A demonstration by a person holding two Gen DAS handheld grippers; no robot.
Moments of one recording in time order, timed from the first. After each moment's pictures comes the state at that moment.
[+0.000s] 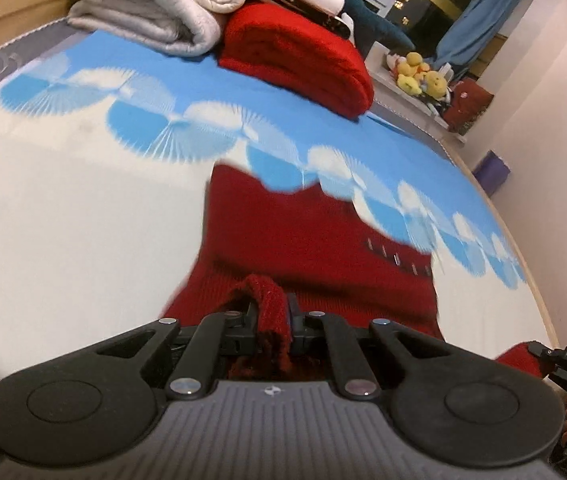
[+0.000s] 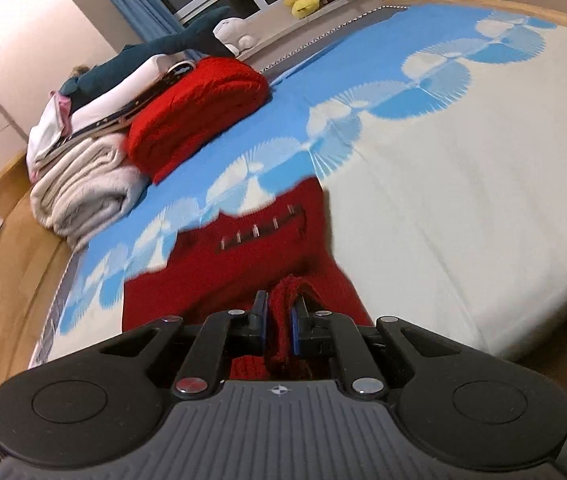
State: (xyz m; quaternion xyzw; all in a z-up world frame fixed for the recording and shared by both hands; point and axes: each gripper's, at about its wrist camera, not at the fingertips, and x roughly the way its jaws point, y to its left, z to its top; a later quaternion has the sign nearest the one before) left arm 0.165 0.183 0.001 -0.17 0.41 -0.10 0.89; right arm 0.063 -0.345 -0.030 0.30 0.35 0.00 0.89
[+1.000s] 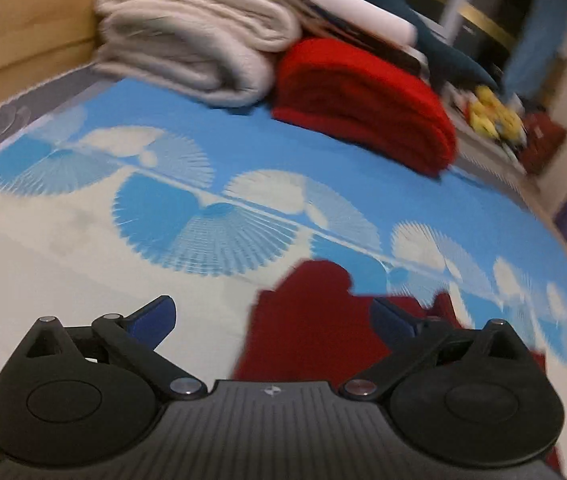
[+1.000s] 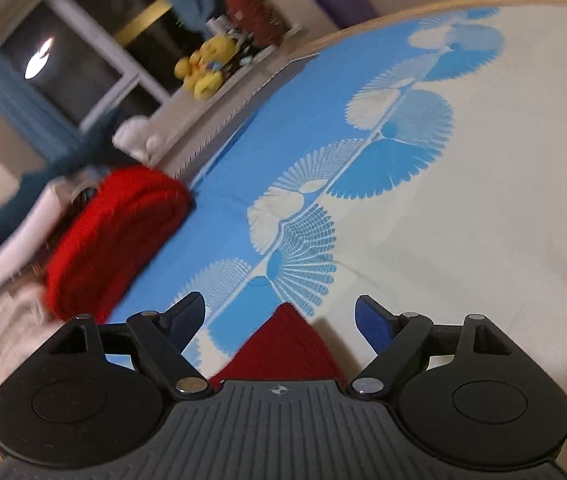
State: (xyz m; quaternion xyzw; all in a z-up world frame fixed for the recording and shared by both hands) left arm 0.336 0.165 -0.056 -0.12 0.36 0.00 0.92; right arm 0.245 -0.376 -0.090 0.41 0.23 -0.17 0.86
